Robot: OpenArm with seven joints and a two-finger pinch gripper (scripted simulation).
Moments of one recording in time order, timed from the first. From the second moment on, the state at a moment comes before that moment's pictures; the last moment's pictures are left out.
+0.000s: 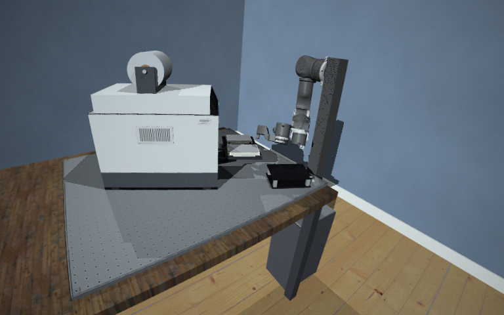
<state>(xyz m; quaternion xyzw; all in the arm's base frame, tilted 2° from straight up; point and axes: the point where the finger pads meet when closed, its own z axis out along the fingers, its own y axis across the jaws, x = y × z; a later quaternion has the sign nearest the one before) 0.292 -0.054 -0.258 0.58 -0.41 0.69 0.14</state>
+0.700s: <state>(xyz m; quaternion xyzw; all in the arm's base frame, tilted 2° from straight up) 0.290 -0.059 -0.261 0.57 -0.40 0.70 0.15</state>
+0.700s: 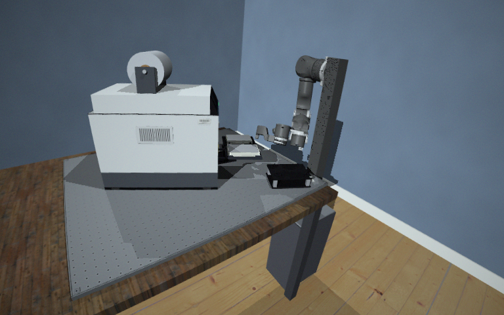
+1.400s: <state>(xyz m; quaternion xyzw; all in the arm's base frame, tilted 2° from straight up) 0.289 -0.065 -0.264 0.56 -0.40 0.71 0.15</state>
